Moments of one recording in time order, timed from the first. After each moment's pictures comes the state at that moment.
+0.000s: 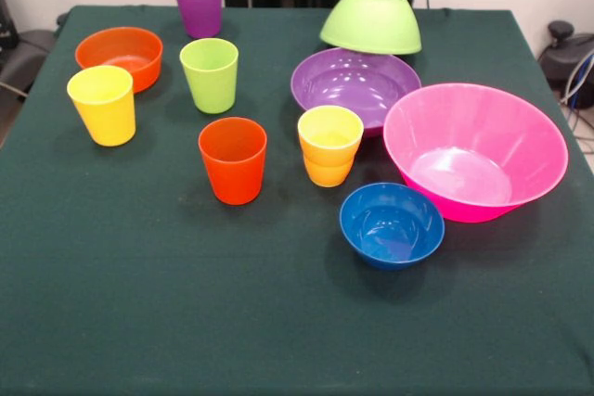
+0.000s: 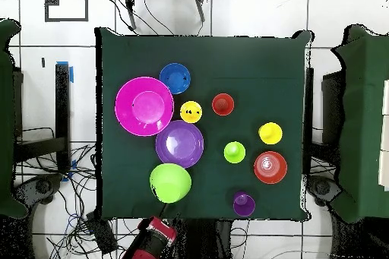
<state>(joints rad) 0.89 -0.07 -0.55 2.33 0.24 -0.77 3.11</state>
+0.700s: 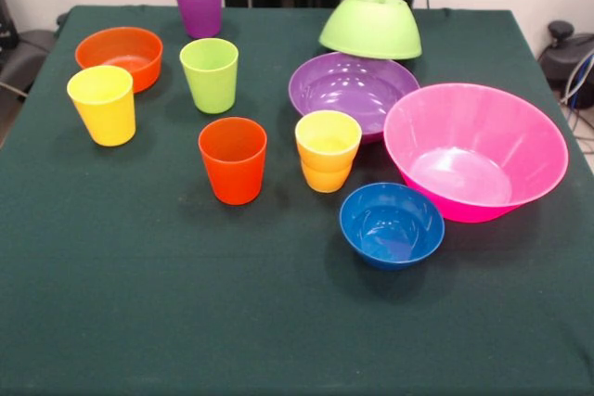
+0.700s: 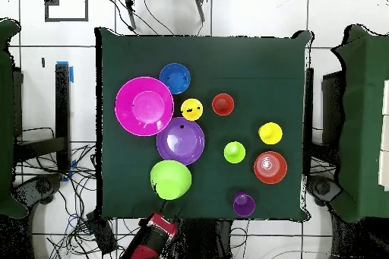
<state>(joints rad) 0.89 -0.03 -0.55 2.28 0.24 -0.77 3.11</state>
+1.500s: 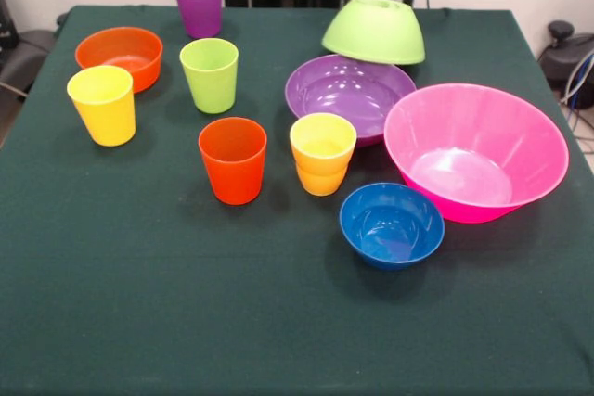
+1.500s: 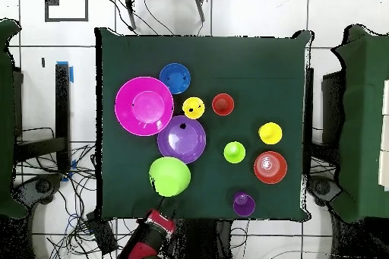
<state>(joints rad) 0.89 -0.05 -0.56 2.28 0.24 -0.77 3.11</state>
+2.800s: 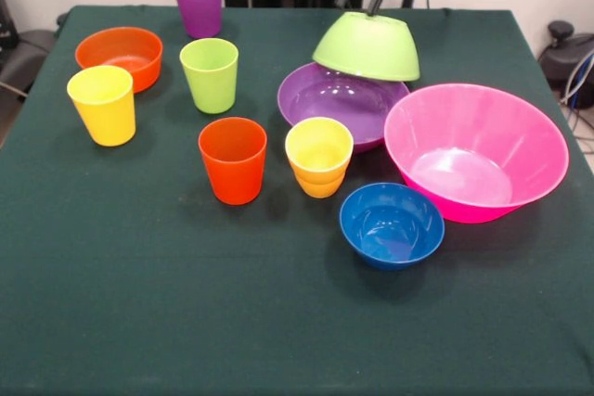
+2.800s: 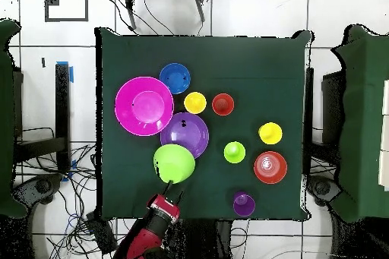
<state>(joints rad) 0.88 0.00 -0.64 2.21 0.33 -0.77 3.11</state>
